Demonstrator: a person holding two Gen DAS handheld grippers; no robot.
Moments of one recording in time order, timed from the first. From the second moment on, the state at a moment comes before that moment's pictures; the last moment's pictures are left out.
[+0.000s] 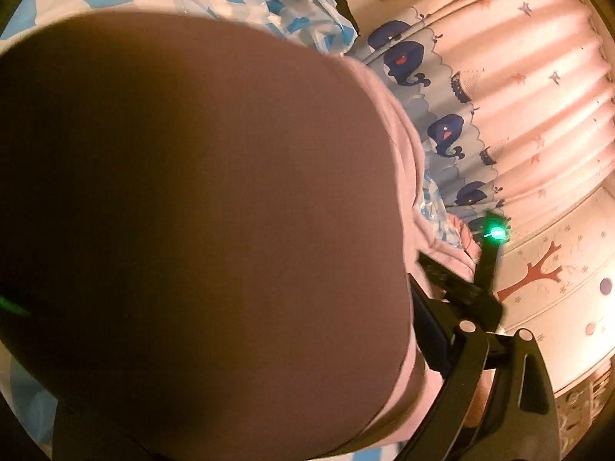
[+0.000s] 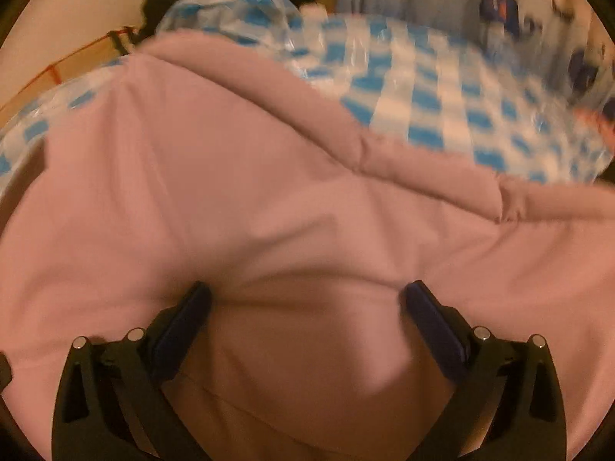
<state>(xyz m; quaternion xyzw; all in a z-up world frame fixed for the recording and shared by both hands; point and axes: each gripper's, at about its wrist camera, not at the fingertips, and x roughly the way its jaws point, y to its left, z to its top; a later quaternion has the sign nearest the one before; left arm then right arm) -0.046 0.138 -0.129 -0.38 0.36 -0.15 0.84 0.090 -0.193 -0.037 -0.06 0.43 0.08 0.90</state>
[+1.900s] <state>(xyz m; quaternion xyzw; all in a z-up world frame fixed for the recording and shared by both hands) -0.021 0.111 -0.140 -0.42 0.31 -0.09 0.85 0.128 -0.181 -0.038 -0.12 0.38 0.04 0.92</state>
